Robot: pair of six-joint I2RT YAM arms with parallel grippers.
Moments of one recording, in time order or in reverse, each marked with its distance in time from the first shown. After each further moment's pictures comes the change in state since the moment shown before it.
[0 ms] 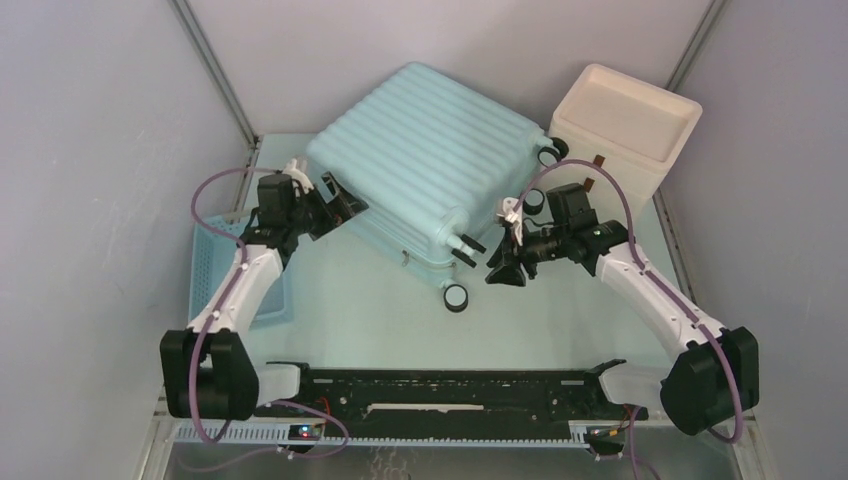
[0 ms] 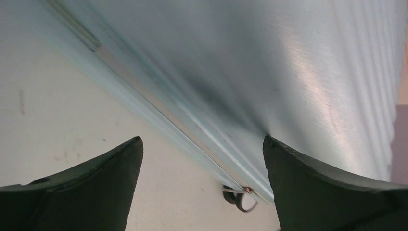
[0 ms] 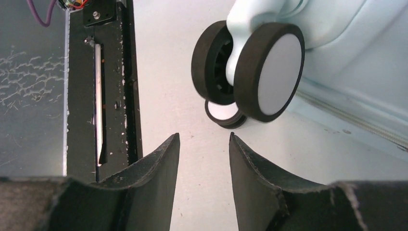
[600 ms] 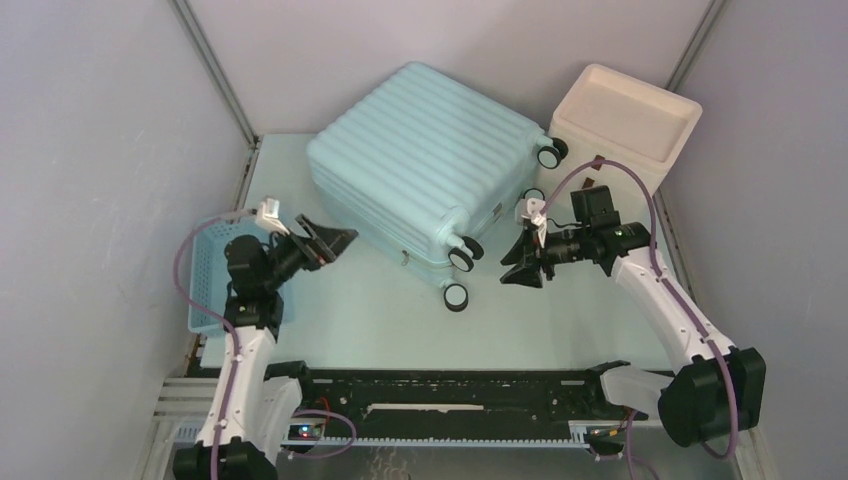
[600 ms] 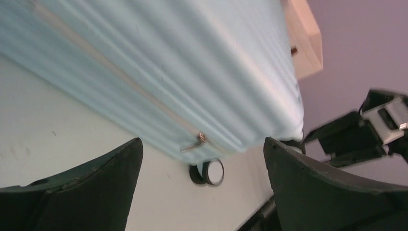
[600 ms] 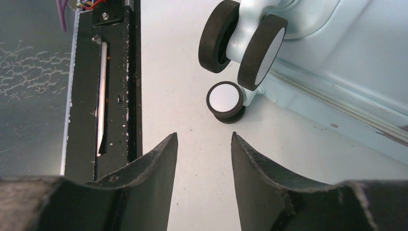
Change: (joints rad) left arm 0.175 -0.474 -0.355 0.301 0.285 -0.109; right arm -0.137 -0.054 0.000 -0.125 -0.126 -0.170
